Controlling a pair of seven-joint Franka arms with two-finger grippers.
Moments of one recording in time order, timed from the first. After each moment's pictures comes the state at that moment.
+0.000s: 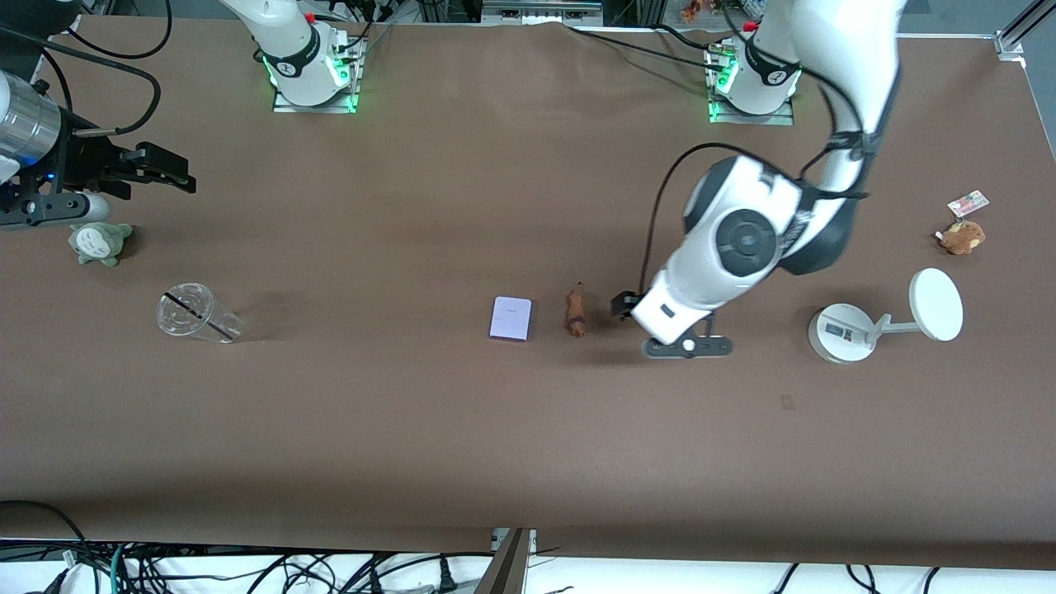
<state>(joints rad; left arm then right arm) -0.37 0.58 -0.13 -1.51 -0.06 2.09 -0.51 0.04 0.02 0.00 -1.63 0.08 1.50 -0.04</state>
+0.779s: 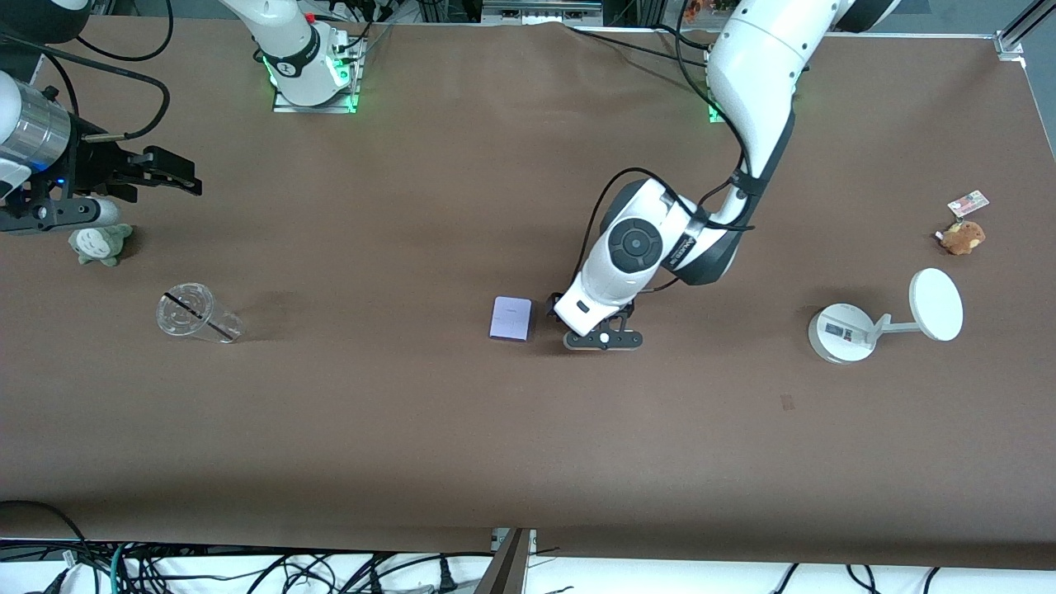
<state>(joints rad) -0.50 0.74 -0.12 -1.52 -0.04 2.28 -0.59 0.05 0.03 0.00 -1.63 0.08 1.50 -0.04</state>
